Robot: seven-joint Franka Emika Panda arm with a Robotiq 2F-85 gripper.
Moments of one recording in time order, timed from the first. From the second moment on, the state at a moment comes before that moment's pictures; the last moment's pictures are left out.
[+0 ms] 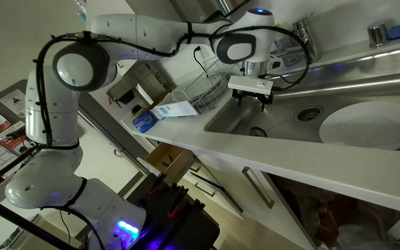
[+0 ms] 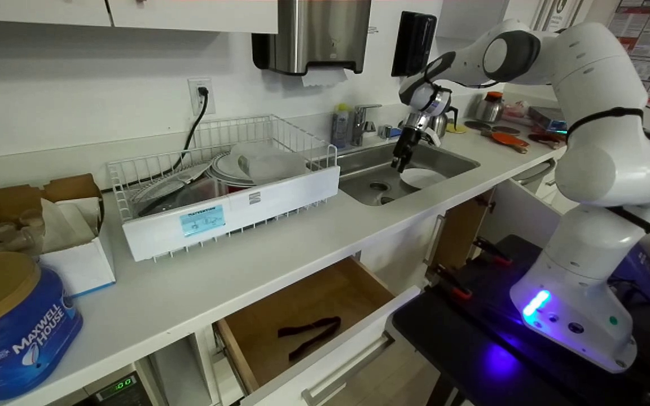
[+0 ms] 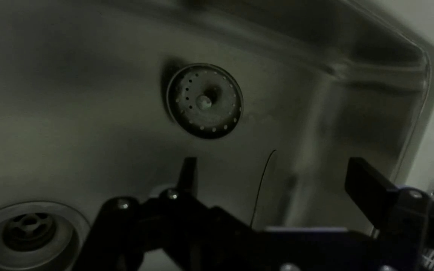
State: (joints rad) arm -0.46 0.85 0.00 -1.38 0.41 1.84 -0.92
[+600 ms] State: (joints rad) arm -0.43 0.85 0.01 -1.53 0.39 1.98 -0.92
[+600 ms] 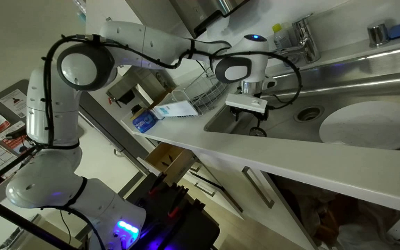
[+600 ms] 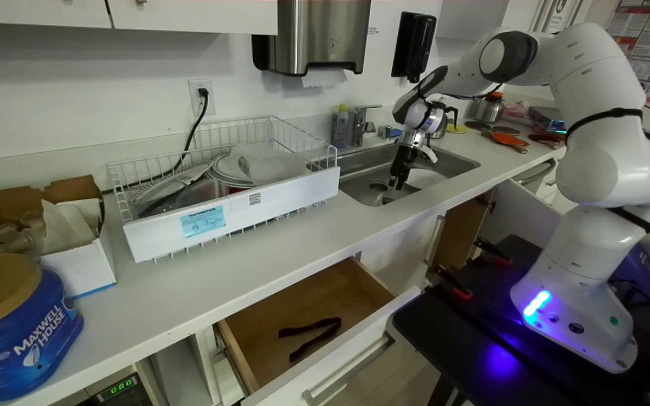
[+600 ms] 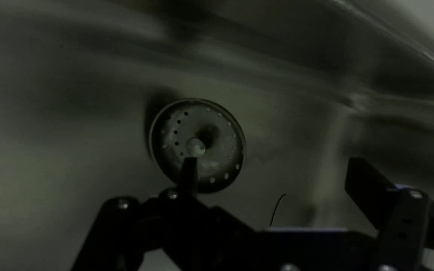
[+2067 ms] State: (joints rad) arm -0.48 0.87 0.10 -1.66 0.47 2.20 -0.94
